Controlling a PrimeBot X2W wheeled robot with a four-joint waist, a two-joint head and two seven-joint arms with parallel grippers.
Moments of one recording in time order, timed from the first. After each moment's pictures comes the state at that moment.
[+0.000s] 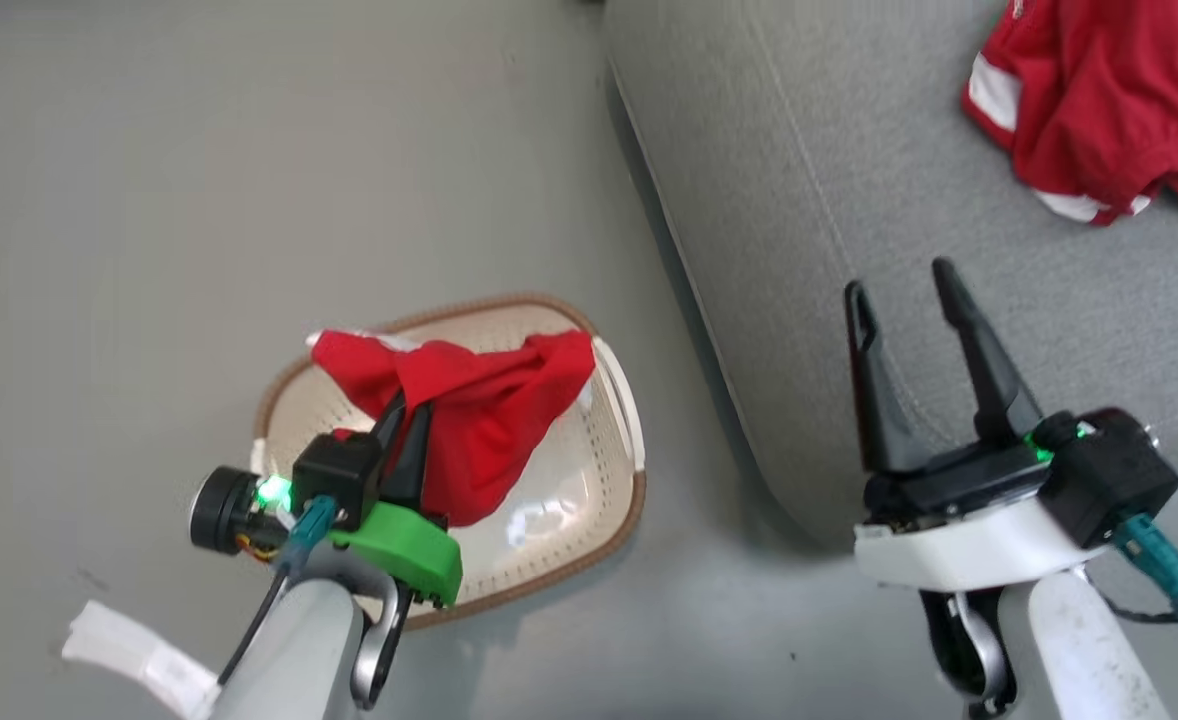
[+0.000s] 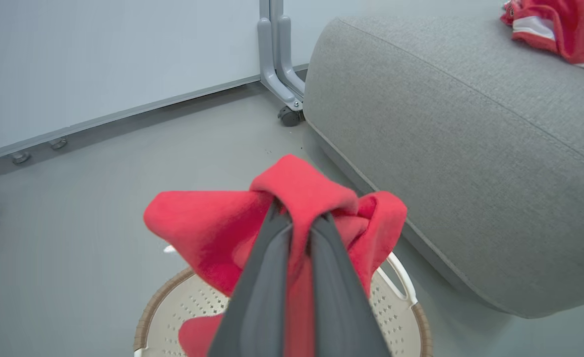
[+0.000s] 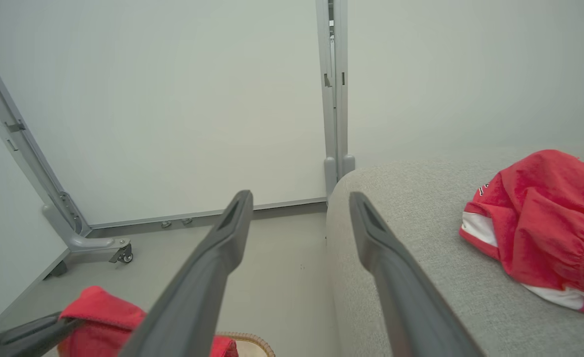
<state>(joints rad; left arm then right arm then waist) -0.35 0.12 -0.38 0.45 -0.20 -0.02 -0.26 -0.14 -0.05 0.15 -0.13 0.16 0.13 -0.26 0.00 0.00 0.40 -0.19</state>
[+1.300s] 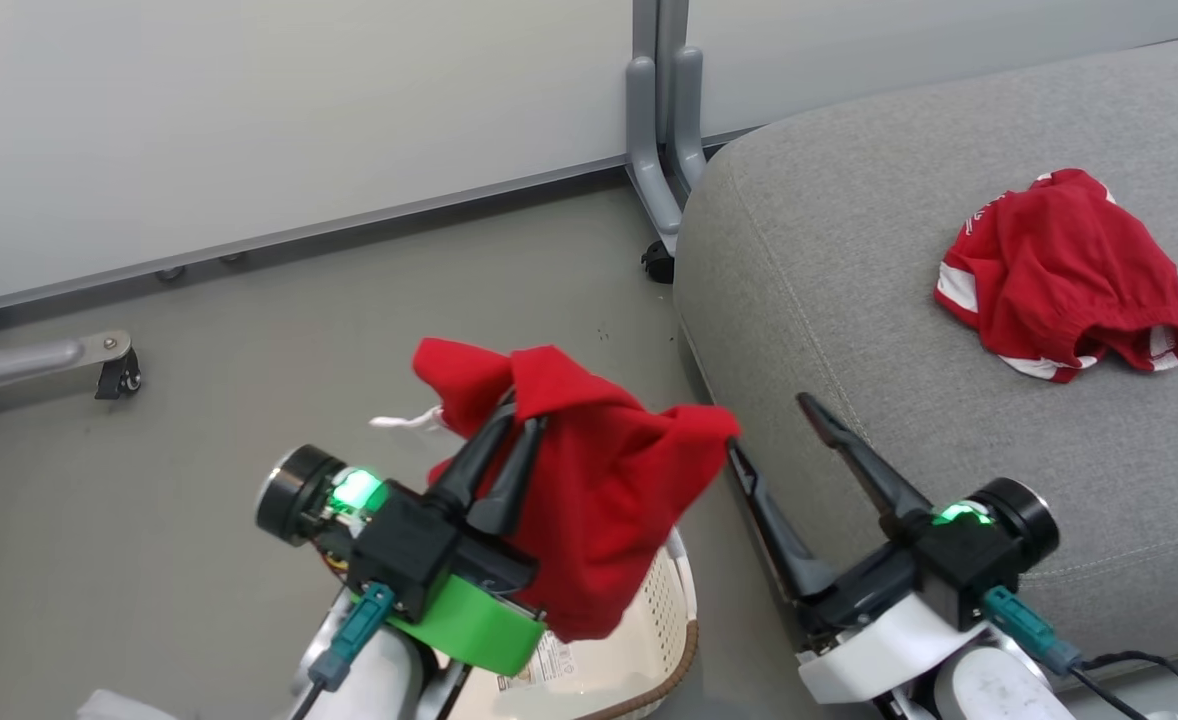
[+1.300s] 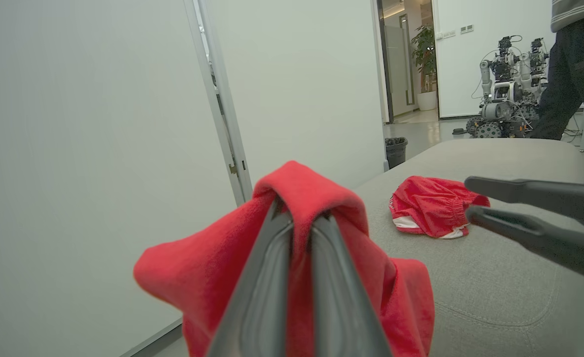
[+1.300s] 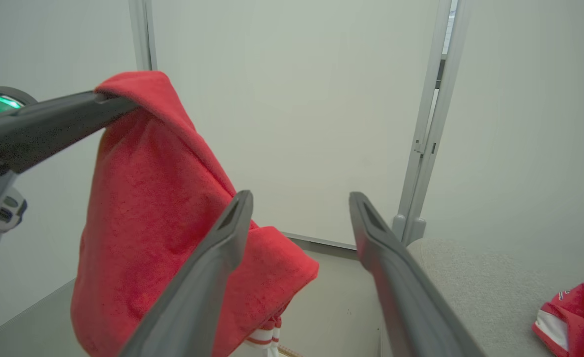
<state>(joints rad) -0.20 0.11 -0.44 0.02 -0.09 -0.13 -0.26 -0.08 -0.17 0.37 -0.02 0.13 0.13 -0.26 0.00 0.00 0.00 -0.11</state>
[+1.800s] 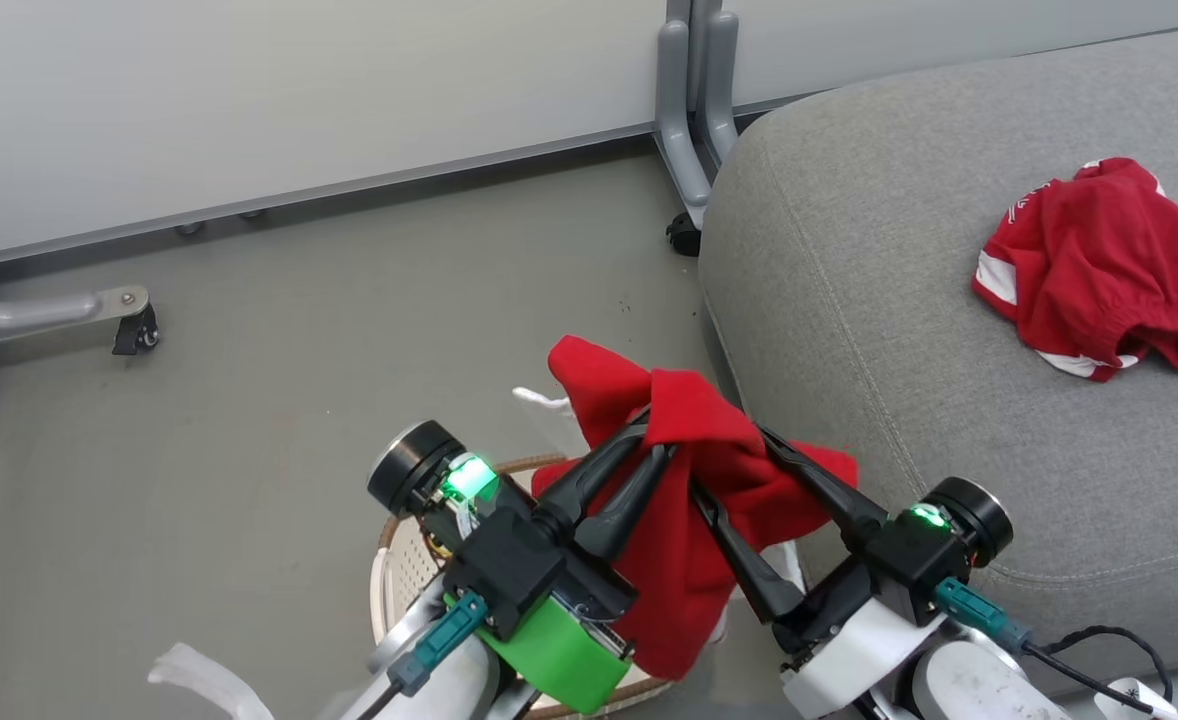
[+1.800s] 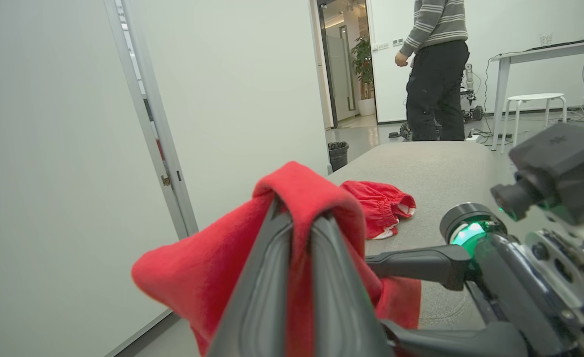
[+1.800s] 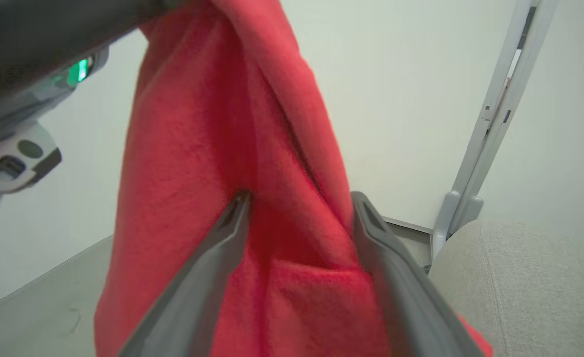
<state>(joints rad) -0.31 0.15 -0.68 0.00 -0.19 -0.13 -0.26 -0.17 -0.26 0.53 0.07 0.21 0.13 -0.26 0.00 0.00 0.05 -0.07</state>
